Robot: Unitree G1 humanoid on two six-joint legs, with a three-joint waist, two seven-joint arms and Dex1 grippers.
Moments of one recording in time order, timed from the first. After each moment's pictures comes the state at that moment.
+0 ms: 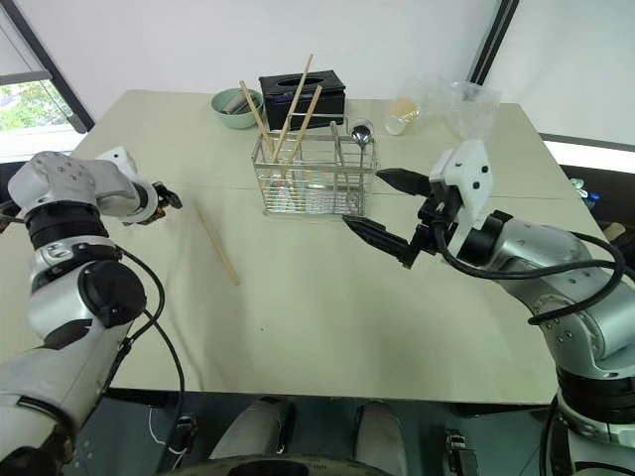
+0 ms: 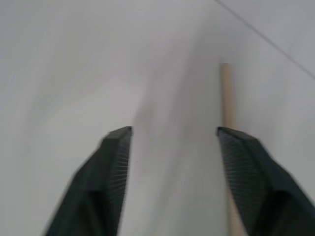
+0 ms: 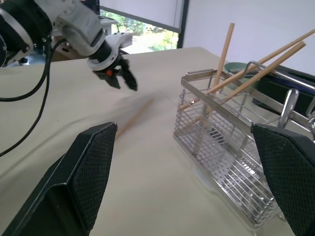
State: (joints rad) left arm -1.16 0.38 0.68 0.63 -0.27 1.37 0.38; right arm -0.33 -0.77 -0.18 -0.58 0.84 0.72 0.61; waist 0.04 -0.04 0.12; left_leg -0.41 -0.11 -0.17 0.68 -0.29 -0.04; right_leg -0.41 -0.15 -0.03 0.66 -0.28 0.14
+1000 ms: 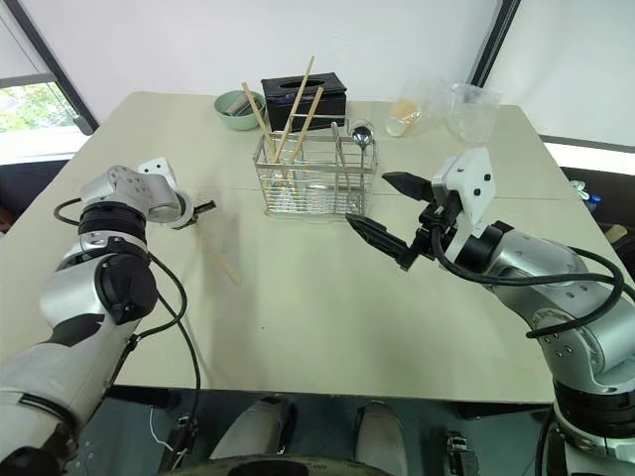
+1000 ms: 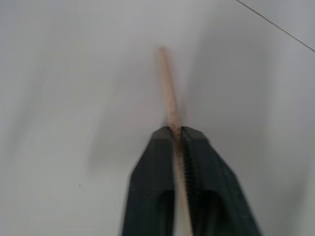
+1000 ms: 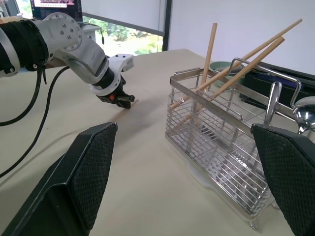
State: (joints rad) left arm -1.19 0.36 0.53 1.05 -0.23 0.99 0.33; right arm -0.27 -0.74 -0.21 -0.63 0.87 0.73 0.50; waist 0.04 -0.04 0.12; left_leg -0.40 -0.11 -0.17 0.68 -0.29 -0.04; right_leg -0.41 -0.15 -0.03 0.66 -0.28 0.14
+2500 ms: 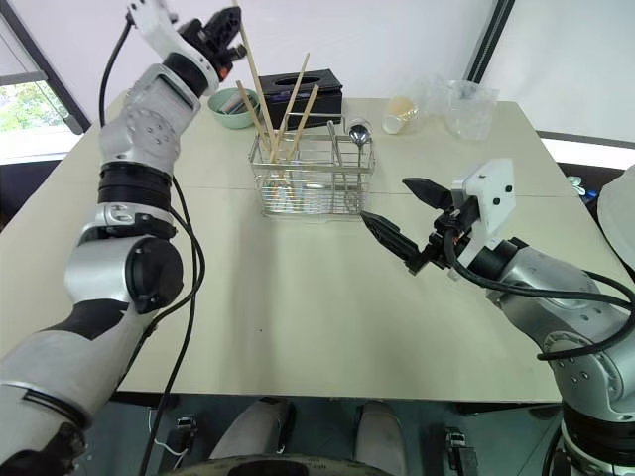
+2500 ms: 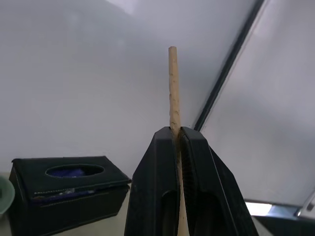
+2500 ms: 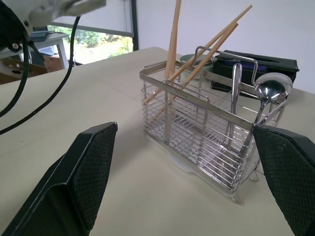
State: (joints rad) left arm -1.29 0.23 0.29 0.76 -0.40 0.27 -0.40; right arm -0.17 -0.73 -0.30 -0.71 0.95 0.76 0.35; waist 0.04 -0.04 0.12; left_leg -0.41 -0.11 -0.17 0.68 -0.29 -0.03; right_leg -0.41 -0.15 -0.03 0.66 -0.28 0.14
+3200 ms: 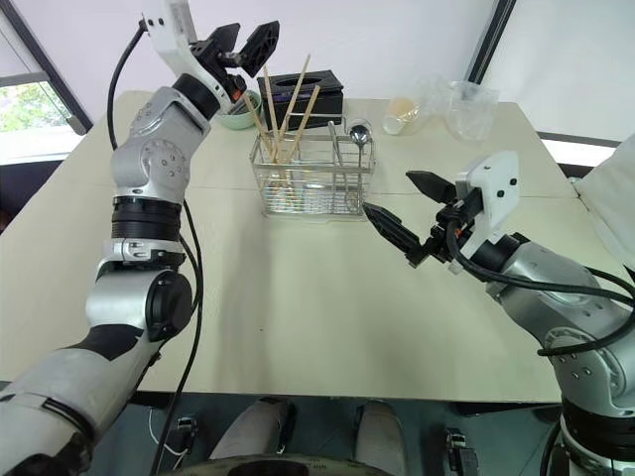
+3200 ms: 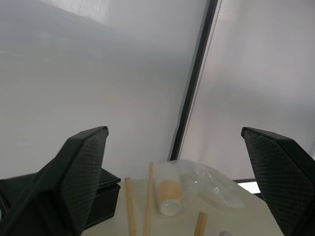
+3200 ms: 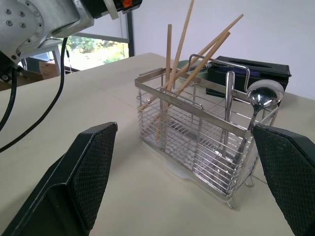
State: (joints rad) left arm -1.13 0.22 0.23 0.49 -0.40 0.33 -0.44; right arm -0.20 -0.73 -0.30 -0.69 0.95 0.76 0.33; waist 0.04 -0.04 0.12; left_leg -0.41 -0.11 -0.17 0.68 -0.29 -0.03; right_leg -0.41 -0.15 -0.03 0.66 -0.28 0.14
